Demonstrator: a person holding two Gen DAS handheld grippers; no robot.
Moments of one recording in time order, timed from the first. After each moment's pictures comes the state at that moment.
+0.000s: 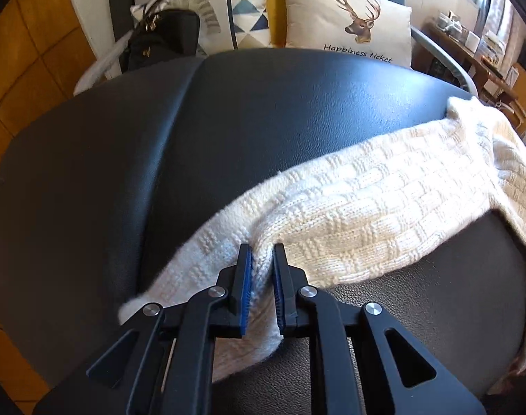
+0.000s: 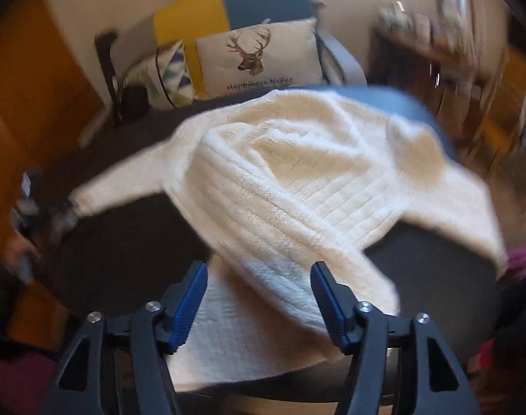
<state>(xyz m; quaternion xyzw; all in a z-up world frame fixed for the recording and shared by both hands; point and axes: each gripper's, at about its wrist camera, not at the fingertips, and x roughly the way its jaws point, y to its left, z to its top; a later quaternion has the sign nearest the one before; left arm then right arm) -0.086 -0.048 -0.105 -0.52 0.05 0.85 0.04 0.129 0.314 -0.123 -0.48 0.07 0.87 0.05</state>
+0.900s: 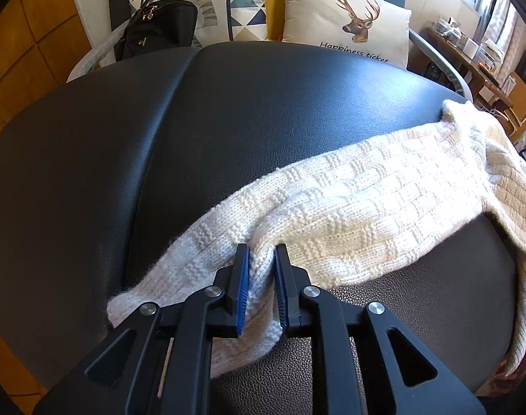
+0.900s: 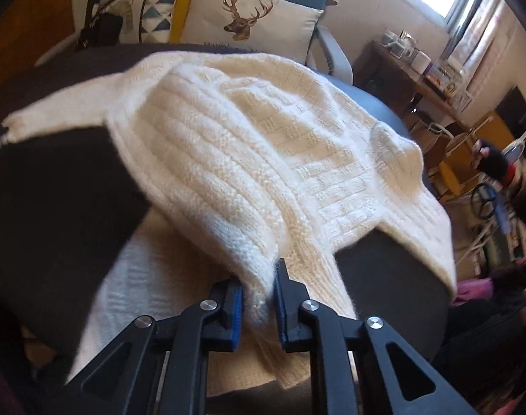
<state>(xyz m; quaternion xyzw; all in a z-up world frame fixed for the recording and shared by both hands) -0.078 -0.039 -0.111 -0.53 0.03 0.85 0.05 0.094 0.298 -0.168 -0.53 -0.03 0.84 0.11</state>
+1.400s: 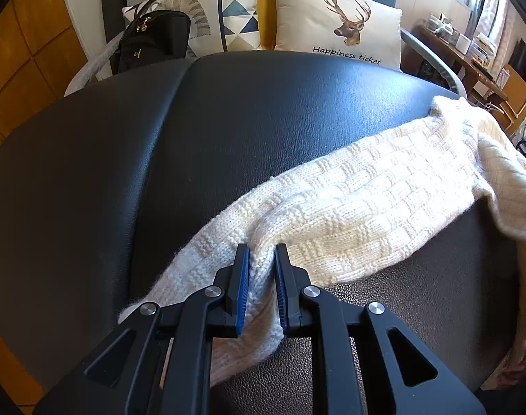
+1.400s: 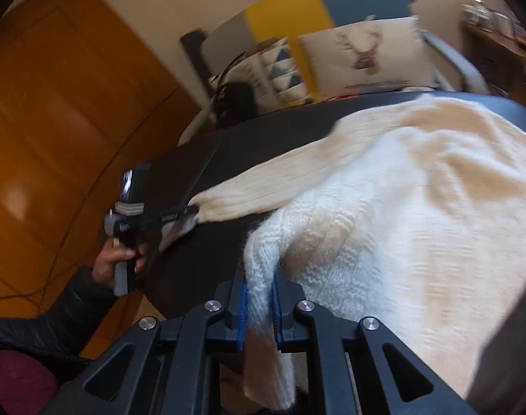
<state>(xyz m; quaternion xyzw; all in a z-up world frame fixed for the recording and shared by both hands) -0.079 -0.033 -0.100 -0.51 0.04 0.86 0.06 0.068 0.155 -0.105 -0.44 0.20 0.86 -0.17</state>
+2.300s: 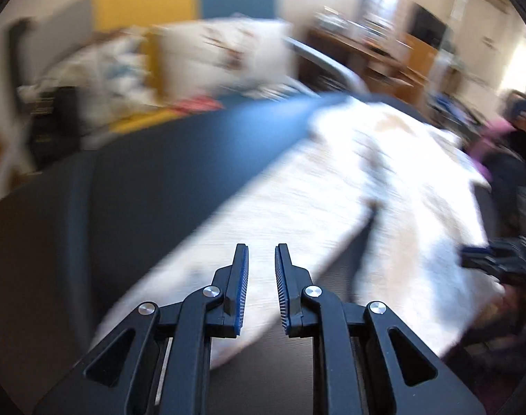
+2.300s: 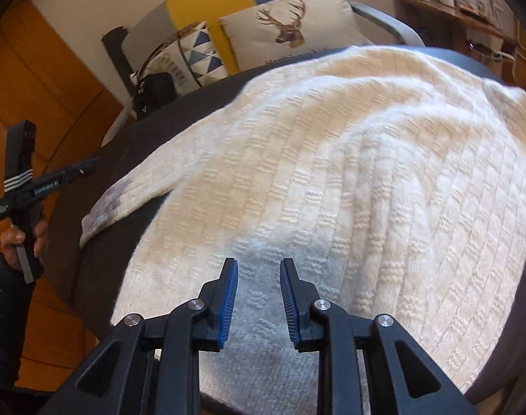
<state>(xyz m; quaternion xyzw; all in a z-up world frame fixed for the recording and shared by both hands) -0.098 0.023 -0.068 -0.47 0.09 0.82 0.31 0.054 0.160 -0.176 -0.47 0.22 0.85 -0.01</state>
